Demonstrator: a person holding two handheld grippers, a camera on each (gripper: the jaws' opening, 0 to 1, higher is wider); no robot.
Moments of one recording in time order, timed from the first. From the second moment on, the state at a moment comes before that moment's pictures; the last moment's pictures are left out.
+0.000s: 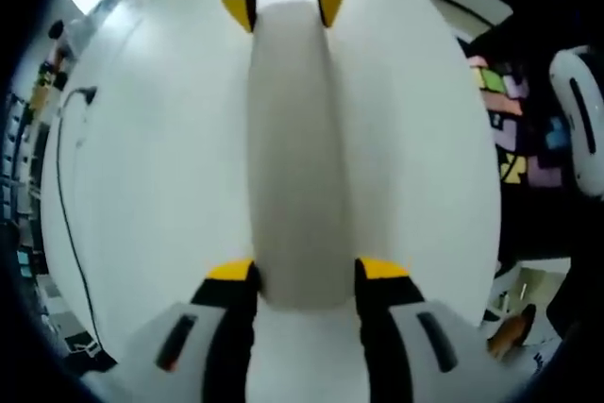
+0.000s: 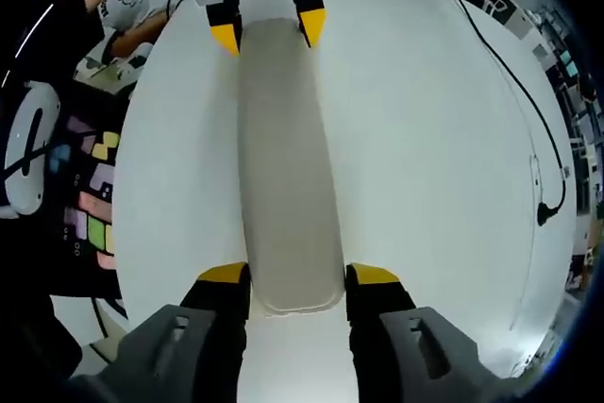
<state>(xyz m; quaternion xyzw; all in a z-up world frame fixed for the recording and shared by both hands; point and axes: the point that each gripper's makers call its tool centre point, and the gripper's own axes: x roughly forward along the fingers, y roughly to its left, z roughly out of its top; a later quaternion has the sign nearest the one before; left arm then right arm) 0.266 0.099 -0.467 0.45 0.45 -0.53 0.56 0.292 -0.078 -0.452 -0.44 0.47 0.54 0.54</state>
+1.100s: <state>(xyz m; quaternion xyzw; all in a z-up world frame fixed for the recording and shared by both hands) 0.267 0.105 -0.456 0.44 0.44 -0.52 0.58 0.284 -0.093 -0.458 -0.45 0.48 0.53 0.54</state>
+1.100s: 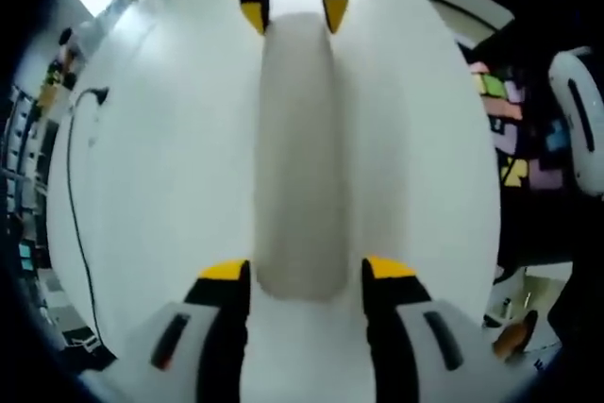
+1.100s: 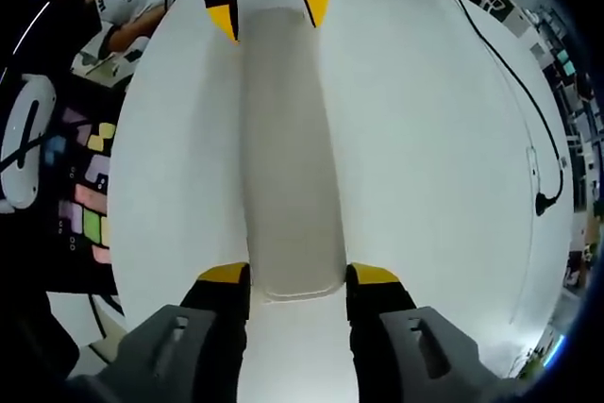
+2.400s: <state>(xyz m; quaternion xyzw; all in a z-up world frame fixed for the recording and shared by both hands) 0.255 0.126 -0.454 0.37 0.47 -0.51 0.62 0.263 -0.125 -0.455 -0.41 0.53 0.50 0.54</state>
